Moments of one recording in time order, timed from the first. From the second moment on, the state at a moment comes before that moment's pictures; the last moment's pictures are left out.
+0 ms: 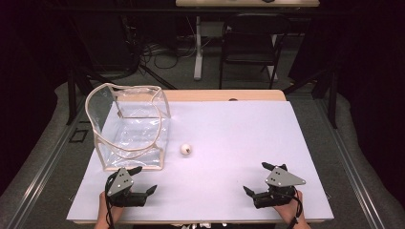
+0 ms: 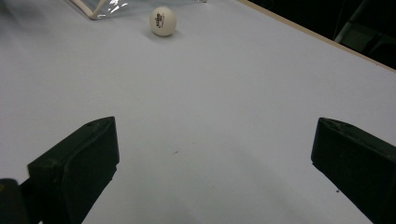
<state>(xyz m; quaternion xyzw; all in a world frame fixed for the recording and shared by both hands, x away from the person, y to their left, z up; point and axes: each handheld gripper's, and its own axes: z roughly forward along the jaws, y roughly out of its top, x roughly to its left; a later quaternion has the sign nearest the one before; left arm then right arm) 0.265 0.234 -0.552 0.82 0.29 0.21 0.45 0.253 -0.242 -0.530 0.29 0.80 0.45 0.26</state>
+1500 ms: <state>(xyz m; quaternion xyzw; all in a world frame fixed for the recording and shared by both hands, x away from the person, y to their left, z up) 0.266 0.231 -0.553 0.83 0.28 0.21 0.45 0.277 -0.226 -0.531 0.31 0.82 0.43 0.23</state>
